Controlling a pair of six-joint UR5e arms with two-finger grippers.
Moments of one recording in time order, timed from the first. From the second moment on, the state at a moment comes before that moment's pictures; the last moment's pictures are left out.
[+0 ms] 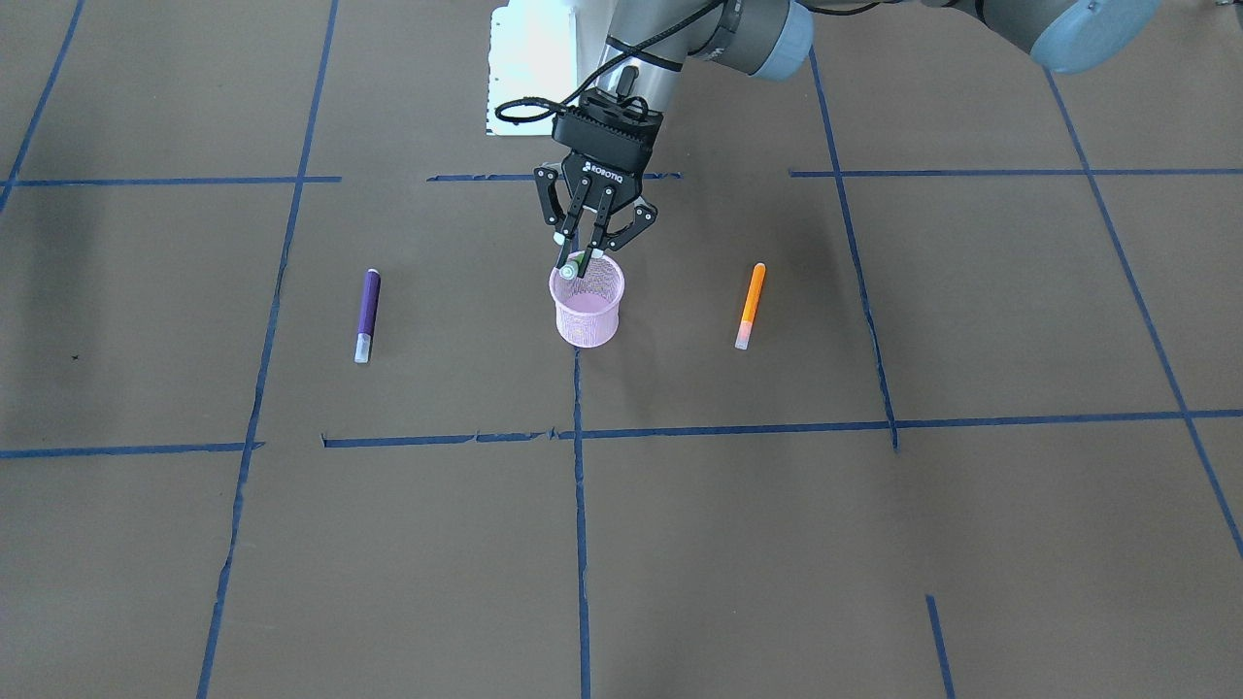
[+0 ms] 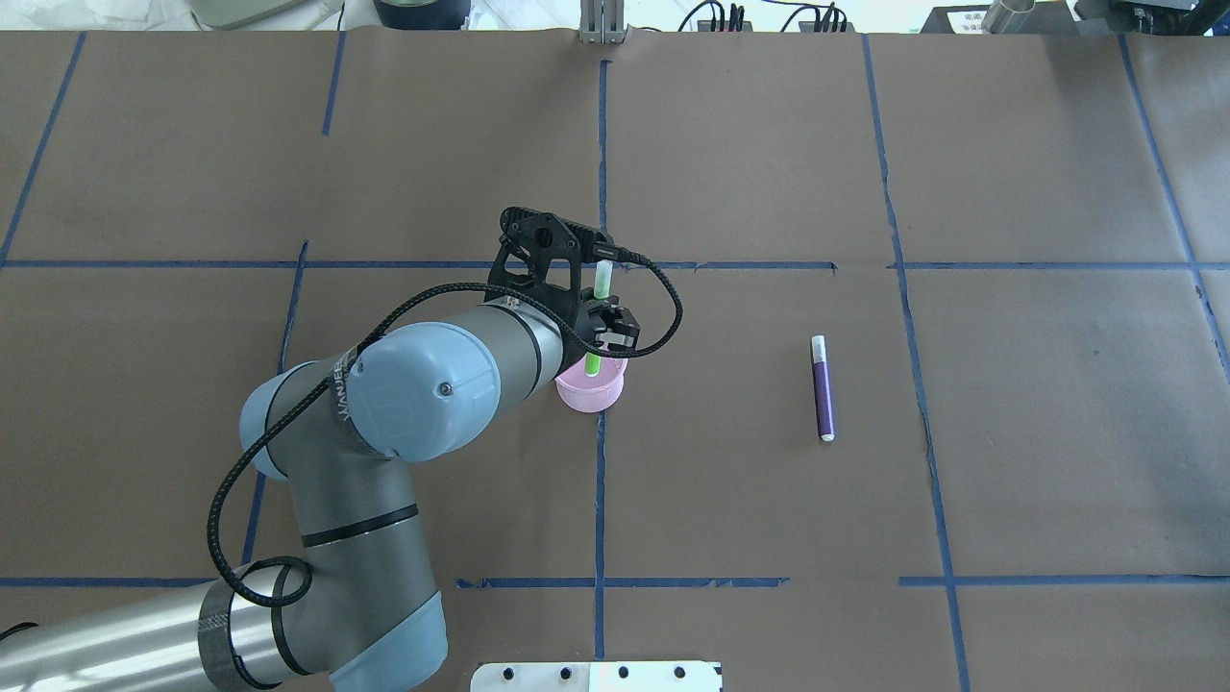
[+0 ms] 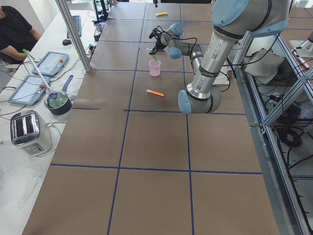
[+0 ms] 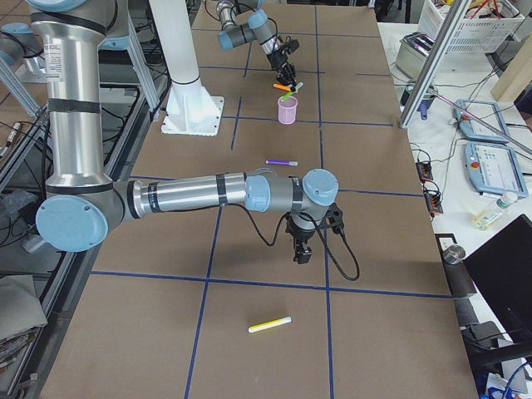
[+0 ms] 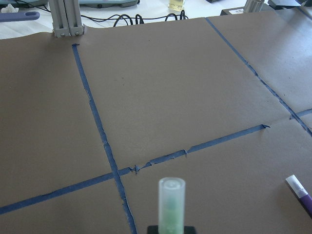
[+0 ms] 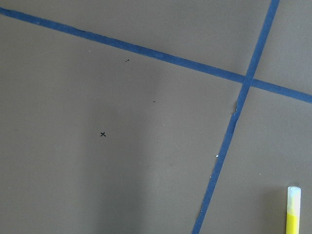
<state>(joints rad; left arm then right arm) -0.39 -2.23 -1.78 -1.96 -1.35 -0.96 1.42 -1.58 1.72 -1.73 2.36 -0.18</state>
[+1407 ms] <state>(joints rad) -0.83 -1.97 -1.81 -1.98 -1.96 -0.68 1.45 -1.57 1.28 -1.31 2.34 -0.19</state>
